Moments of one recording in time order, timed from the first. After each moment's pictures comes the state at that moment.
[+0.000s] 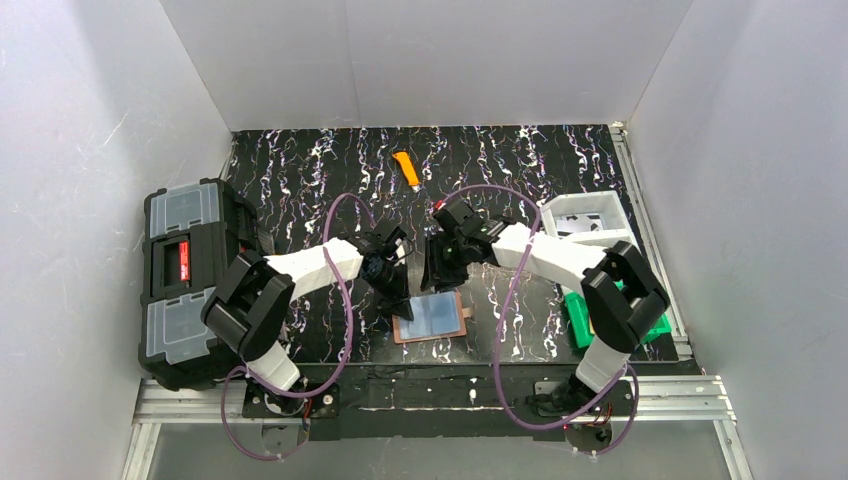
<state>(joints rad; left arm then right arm) -0.66 1.64 0.93 -0.62 0.39 -0.73 0.82 1.71 1.17 -0.51 -0.26 0.73</state>
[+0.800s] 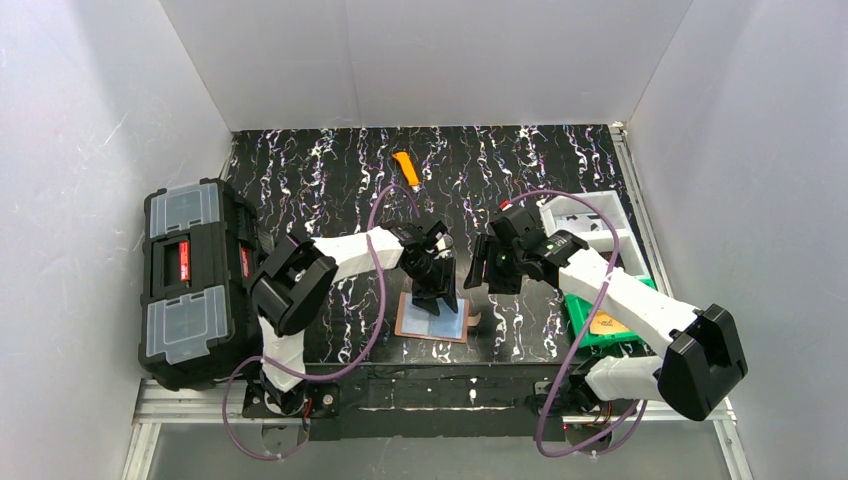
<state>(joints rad) -0.79 1.87 1.20 -0.58 0.44 -0.73 0.70 1.26 0.95 -0.69 -0.09 0.80</state>
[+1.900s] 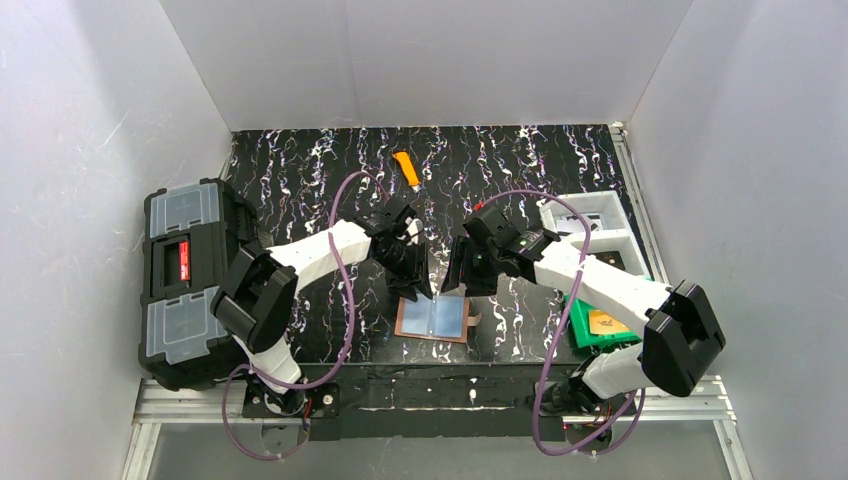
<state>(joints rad) -0.66 1.69 1.13 -0.69 0.41 -0.65 0.81 1.40 1.03 -0.66 -0.13 0.89</state>
